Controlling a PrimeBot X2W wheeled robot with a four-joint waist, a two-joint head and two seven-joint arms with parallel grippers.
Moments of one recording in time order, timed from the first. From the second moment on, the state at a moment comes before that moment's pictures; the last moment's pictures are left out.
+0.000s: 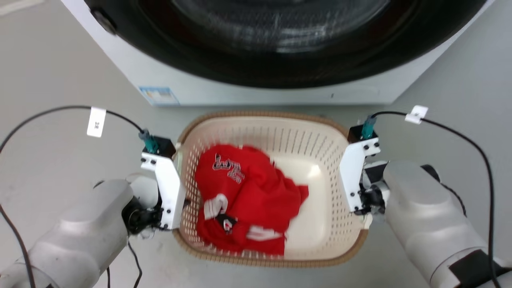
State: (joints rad) left arm -0.90 0.50 -1.24 0.75 -1.30 -0.13 0.46; right arm -0.91 -0.03 0.47 1.24 0.40 0.13 0.66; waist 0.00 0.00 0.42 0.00
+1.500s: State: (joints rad) left arm -0.71 0.49 -1.26 0.79 -1.46 -0.13 0.73; right arm -0.78 -0.04 0.66 1.22 0.63 0.13 0.86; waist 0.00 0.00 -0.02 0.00
